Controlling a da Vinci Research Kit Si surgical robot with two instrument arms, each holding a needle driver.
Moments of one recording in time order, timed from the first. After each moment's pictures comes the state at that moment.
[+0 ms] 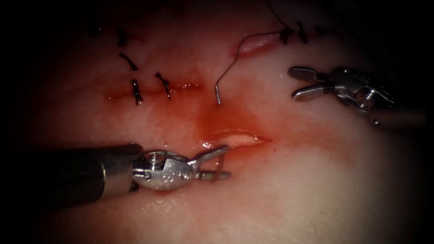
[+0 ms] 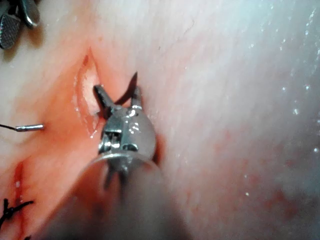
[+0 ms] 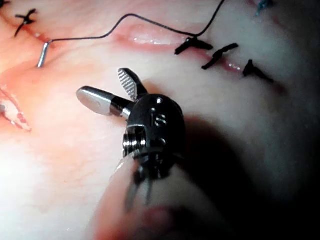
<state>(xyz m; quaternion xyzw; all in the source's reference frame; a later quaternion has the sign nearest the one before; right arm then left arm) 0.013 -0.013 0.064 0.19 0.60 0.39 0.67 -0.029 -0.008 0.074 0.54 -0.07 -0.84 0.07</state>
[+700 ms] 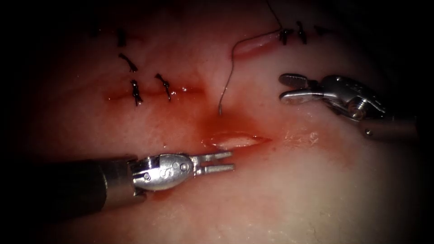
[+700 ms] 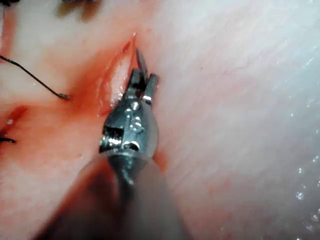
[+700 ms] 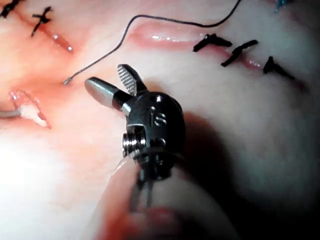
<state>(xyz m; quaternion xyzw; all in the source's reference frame) 0.015 -0.014 0.063 0.22 0.59 0.42 0.65 -0.029 -0.009 0.072 0.60 0.16 -0.77 -0.11</state>
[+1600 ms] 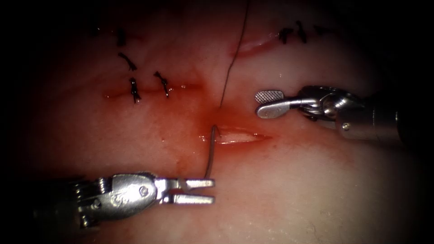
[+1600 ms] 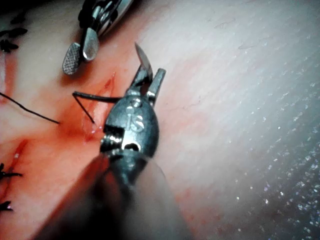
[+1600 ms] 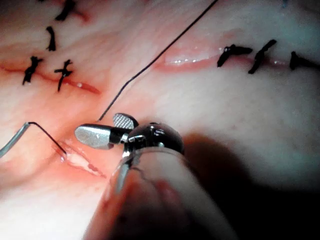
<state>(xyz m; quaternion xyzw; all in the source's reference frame) 0.019 -0.017 0.061 0.39 0.49 0.56 0.55 -0.026 -0.005 0.058 0.62 0.08 -0.78 -0.03</state>
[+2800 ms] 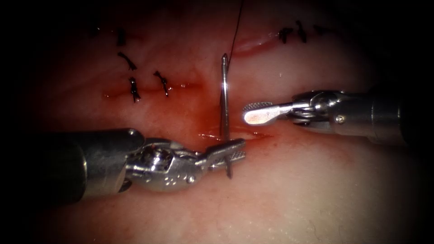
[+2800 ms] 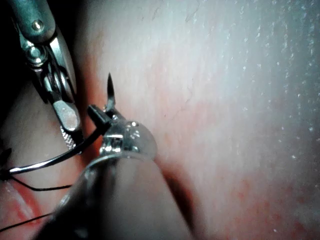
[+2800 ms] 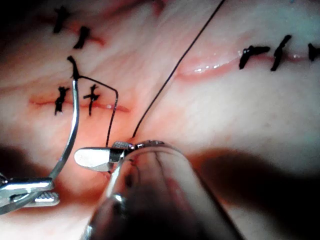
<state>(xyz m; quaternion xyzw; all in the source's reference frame) 0.023 -0.019 0.056 0.46 0.43 0.61 0.48 -0.030 -0.004 0.063 0.46 -0.23 -0.84 0.15</state>
